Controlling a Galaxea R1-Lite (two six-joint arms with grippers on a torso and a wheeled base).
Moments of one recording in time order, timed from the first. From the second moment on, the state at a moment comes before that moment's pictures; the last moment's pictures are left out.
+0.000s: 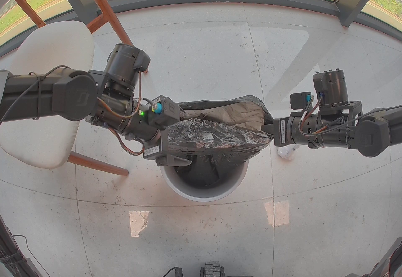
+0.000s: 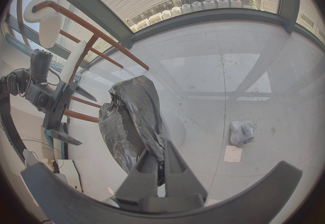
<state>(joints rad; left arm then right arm) -0.47 1.92 -1.53 0.35 -0.37 1.08 0.48 1.82 -1.11 -0.21 0.10 0.16</state>
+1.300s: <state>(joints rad) -0.47 2.09 -1.49 0.09 -0.36 1.19 0.47 1.84 -1.10 -0.30 0.10 0.17</state>
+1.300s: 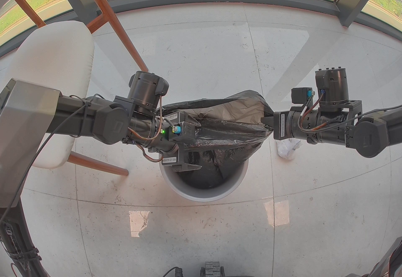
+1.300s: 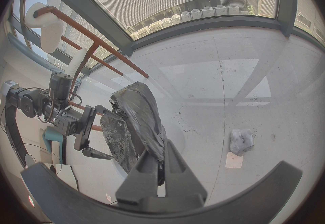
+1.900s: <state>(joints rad) -0.47 2.13 -1.49 0.09 -0.36 1.17 0.47 1.84 -1.11 -0.30 0.10 0.17</state>
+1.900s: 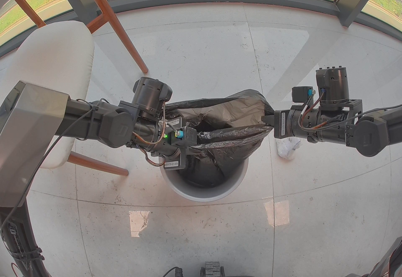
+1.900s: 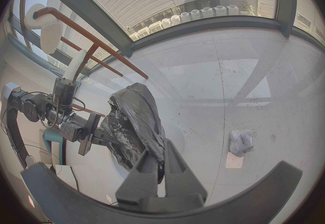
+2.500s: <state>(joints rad) -0.56 2.08 -1.44 0.09 -0.37 1.05 0.43 1.87 -1.06 -0.37 0.11 0.17</state>
